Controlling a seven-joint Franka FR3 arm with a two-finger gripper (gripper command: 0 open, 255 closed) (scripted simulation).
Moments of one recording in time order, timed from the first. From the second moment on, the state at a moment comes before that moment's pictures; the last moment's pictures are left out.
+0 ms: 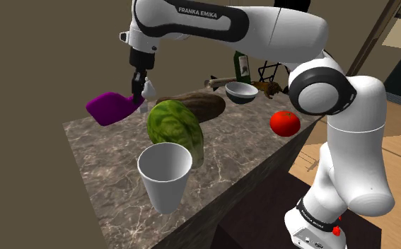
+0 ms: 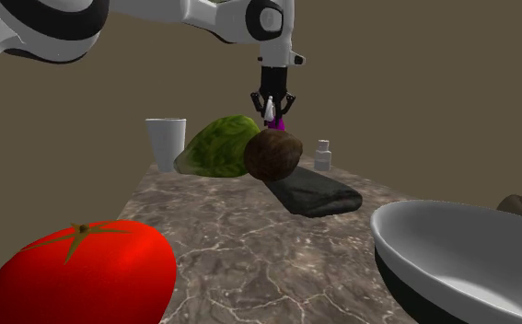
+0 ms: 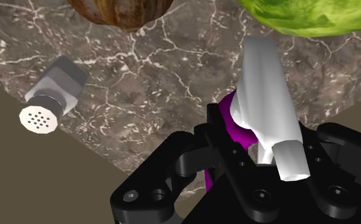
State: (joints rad) arm 0.57 0.45 -0.21 -1.13 0.27 1.69 -0.51
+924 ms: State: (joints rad) arm 0.59 0.42 -0.21 -1.37 0.27 1.89 -0.55
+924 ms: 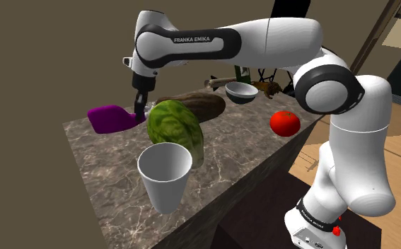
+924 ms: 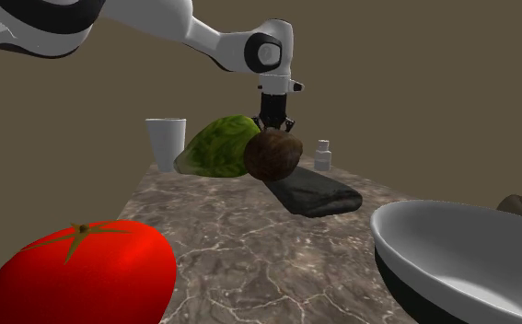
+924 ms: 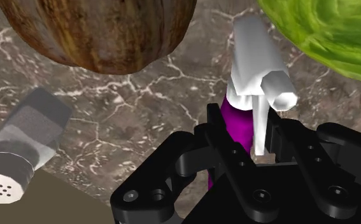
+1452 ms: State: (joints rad) arm 0.59 0.42 -0.21 -1.43 0.28 1.96 -0.57
